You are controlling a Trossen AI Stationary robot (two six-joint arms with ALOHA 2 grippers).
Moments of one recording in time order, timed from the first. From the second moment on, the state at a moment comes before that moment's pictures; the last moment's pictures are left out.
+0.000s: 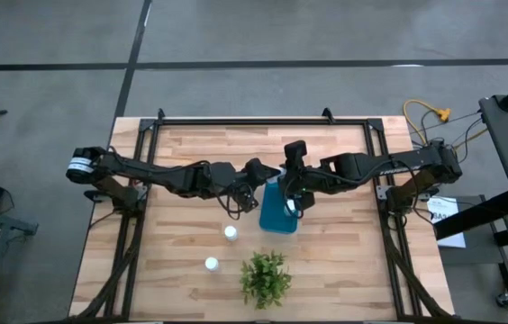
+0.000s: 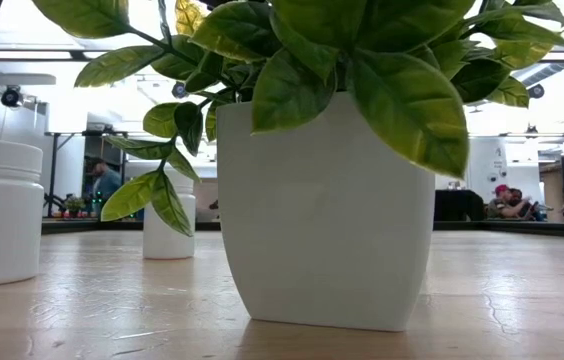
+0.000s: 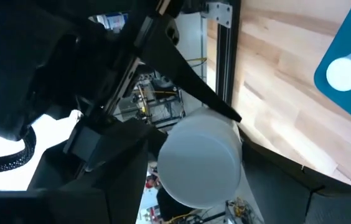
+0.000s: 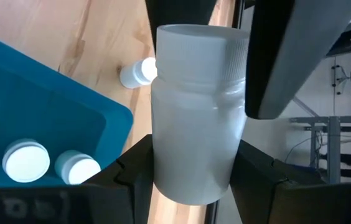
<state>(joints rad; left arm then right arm) -0.08 1.52 1.12 0.21 -0.38 1.62 0.13 1.56 1.48 -0.89 0.54 -0.40</state>
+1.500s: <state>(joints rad) -0.09 1.52 1.12 0.22 -0.37 1.60 0.12 1.56 1.48 -0.89 0.55 -0.44</state>
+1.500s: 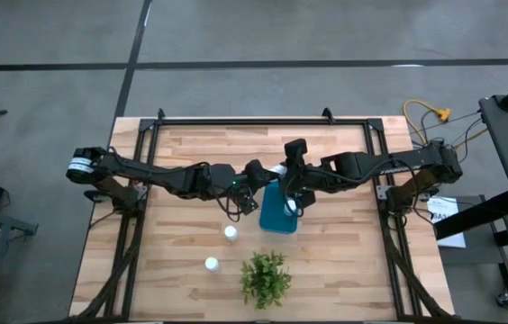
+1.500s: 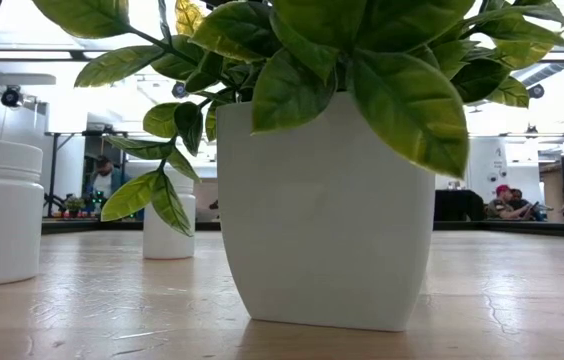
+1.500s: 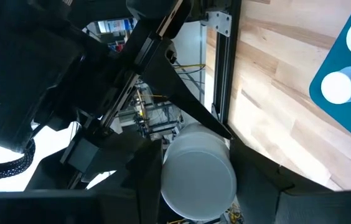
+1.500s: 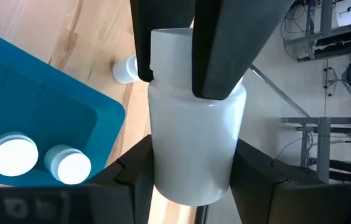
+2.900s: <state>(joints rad) -0.10 1.49 1.12 0.20 -0.45 1.55 0.05 1.54 1.48 -1.07 0.61 -0.29</state>
